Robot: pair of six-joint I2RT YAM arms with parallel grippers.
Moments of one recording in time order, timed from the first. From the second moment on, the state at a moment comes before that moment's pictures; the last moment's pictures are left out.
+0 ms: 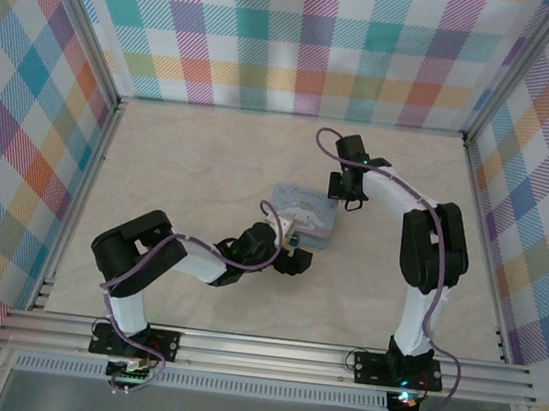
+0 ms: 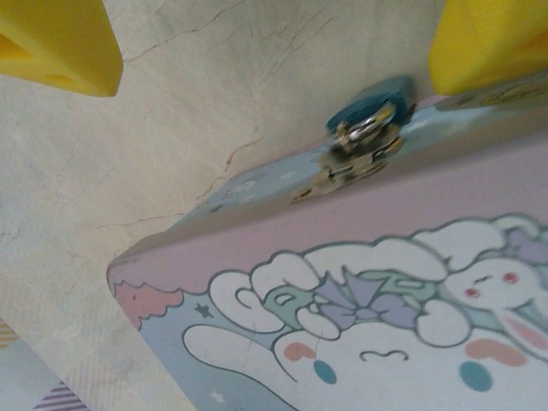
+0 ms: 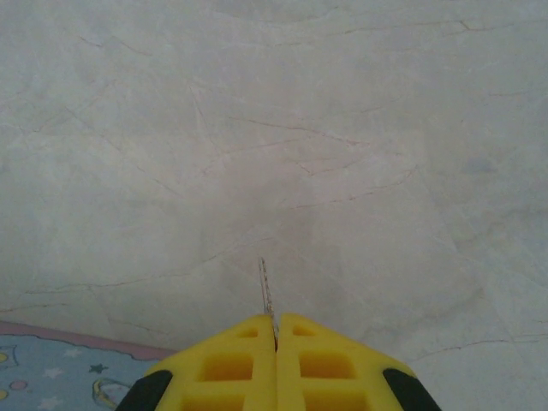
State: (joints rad) left arm -0.89 1.79 0.65 0.64 0.01 -0.47; right arm 0.39 1.95 1.45 -0.62 0.15 0.33
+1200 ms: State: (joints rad) left arm -0.85 1.89 0.72 0.67 0.36 -0.48; right arm 0.43 1.94 1.37 -0.47 0.03 0.39
